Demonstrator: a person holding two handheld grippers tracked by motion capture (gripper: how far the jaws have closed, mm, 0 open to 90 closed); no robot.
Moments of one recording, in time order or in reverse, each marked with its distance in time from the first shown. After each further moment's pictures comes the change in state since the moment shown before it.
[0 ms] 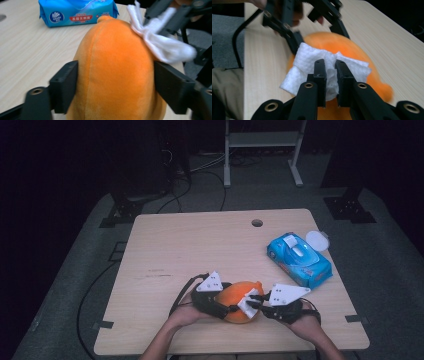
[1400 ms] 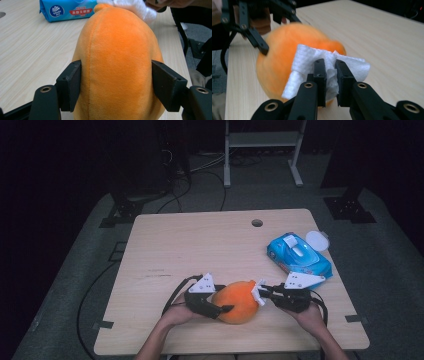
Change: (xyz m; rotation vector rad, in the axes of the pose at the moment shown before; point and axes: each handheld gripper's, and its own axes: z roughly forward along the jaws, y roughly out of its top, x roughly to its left) left arm 0.011 -0.016 -0.011 -0.008 -0.033 0.005; right arm -0.043 -0.045 -0.003 -0.091 -0.017 0.273
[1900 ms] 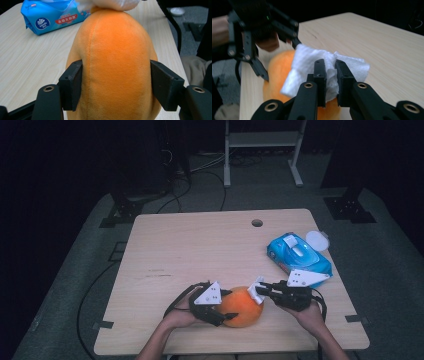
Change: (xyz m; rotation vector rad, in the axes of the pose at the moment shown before) left arm -0.021 0.009 0.006 0.026 -0.023 0.185; right arm 0.006 0.016 -0.006 -0.074 0.037 -0.002
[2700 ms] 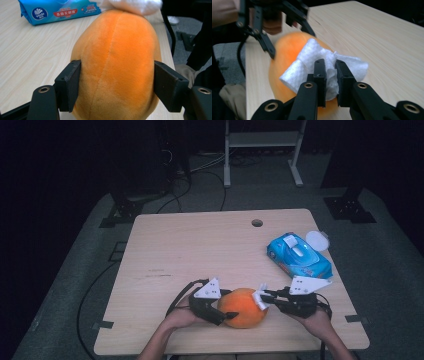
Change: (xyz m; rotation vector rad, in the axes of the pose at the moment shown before) left arm 0.007 -0.003 0.000 -0.006 -0.036 -0.147; right arm 0.006 -0.008 -0.016 0.084 -0.003 -0.050
